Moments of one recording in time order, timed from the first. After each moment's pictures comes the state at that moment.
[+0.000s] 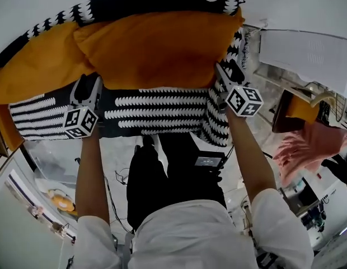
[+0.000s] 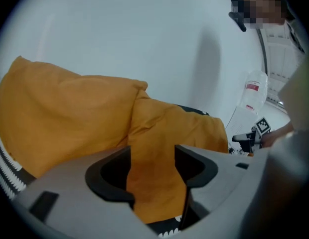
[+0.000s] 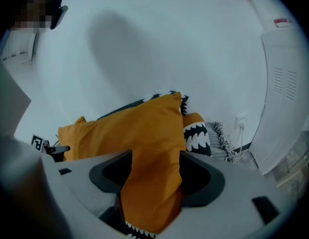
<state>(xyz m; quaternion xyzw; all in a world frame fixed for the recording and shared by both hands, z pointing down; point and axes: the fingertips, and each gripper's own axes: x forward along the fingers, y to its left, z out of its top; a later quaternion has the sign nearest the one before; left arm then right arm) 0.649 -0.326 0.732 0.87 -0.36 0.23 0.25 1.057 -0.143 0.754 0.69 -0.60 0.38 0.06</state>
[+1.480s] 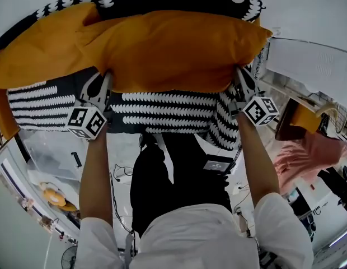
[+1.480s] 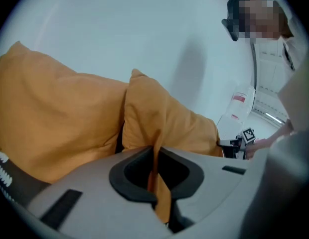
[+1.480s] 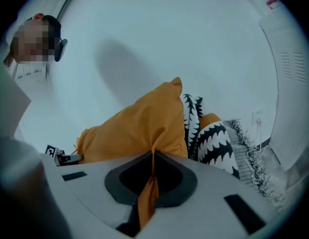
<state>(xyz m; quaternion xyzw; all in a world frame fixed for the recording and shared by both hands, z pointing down) 0.656 -0.296 0.717 0.89 -0.31 0.18 0.28 1.031 -0.145 0.737 0.65 -0.66 0.37 -0.02</state>
